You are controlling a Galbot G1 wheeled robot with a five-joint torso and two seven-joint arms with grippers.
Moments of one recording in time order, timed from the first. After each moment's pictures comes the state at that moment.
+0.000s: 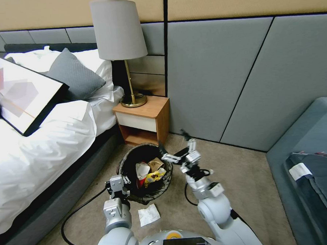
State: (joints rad) left arm 1.81 -1.55 -0.29 -2.46 0.11 0.38 -0.40; right arm -1.49 1.37 0.28 2.23 0.00 0.34 0.04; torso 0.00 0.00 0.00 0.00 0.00
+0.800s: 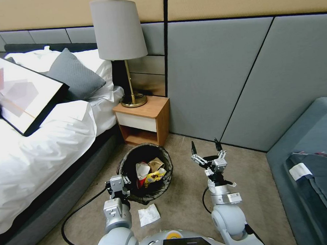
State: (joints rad) left arm 1.81 -1.55 -0.29 -2.46 0.11 0.38 -0.40; right arm -1.56 1.41 0.35 2.16 0.01 0.38 0.10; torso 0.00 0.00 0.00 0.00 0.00
